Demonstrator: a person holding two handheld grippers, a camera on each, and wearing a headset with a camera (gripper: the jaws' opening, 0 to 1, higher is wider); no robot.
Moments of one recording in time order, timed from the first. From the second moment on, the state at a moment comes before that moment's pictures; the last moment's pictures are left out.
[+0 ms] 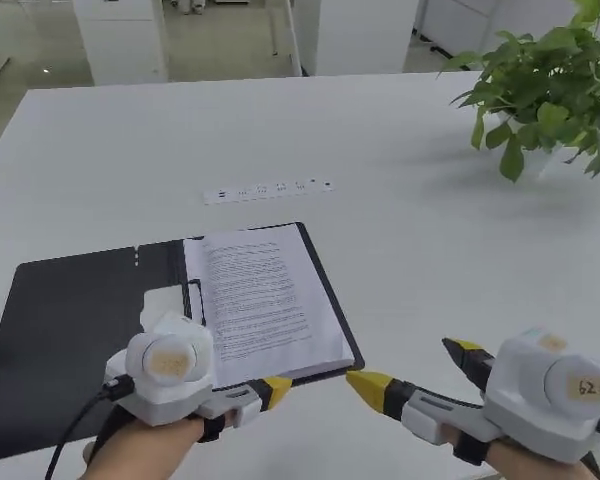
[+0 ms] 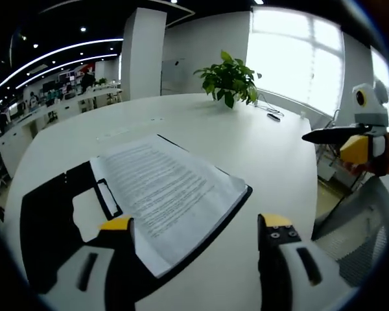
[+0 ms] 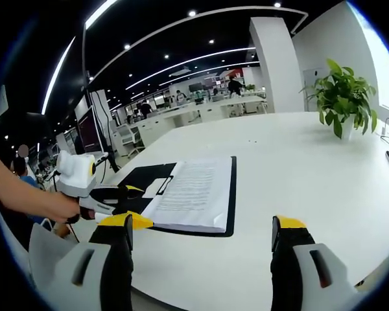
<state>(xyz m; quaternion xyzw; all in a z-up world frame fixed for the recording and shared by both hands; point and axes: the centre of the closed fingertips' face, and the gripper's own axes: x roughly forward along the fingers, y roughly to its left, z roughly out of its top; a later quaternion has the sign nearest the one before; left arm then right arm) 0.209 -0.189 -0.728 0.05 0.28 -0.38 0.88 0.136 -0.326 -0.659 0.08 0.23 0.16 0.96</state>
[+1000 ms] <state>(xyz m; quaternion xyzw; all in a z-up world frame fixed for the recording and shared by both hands) 0.244 -0.256 -0.763 0.06 0.25 -0.38 0.89 0.153 -0.310 -0.665 0.10 0.24 0.14 0.96</state>
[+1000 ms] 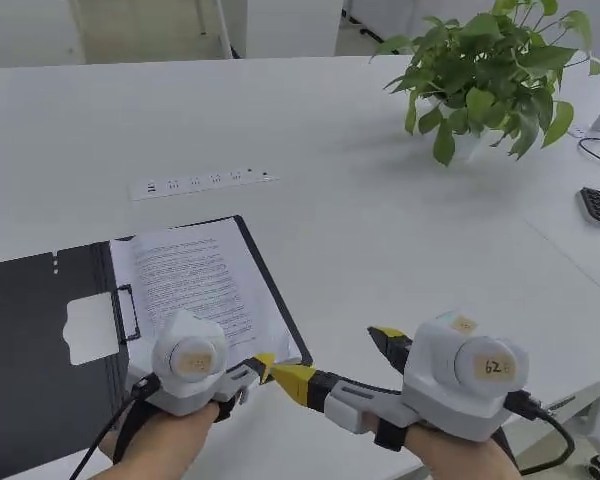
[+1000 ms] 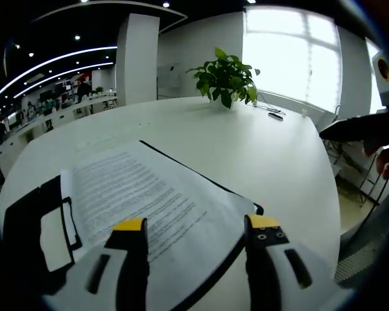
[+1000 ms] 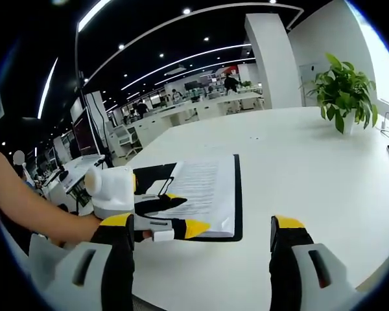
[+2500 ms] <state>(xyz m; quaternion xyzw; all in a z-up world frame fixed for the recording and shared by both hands) 0.256 -0.256 -0.779 0.12 0.21 -0.39 0.89 0.201 -0.290 -0.717 0.13 0.27 0.13 0.94</state>
